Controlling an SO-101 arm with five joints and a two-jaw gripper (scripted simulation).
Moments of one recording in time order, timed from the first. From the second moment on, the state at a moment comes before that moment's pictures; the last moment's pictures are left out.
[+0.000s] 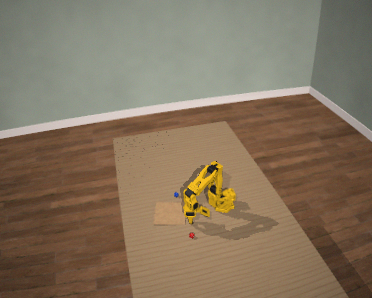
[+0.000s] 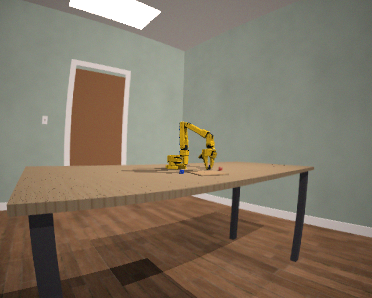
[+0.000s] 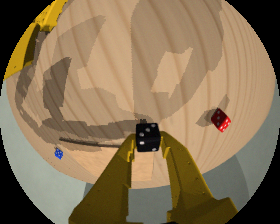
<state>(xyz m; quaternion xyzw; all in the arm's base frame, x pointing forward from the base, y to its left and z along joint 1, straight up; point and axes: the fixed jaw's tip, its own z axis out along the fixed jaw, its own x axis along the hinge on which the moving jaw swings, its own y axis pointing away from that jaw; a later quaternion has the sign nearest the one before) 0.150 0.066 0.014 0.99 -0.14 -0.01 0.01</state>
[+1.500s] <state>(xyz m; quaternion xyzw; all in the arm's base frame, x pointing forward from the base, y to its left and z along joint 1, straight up) 0.148 0.065 0.054 0.99 -0.15 -0.01 0.01</state>
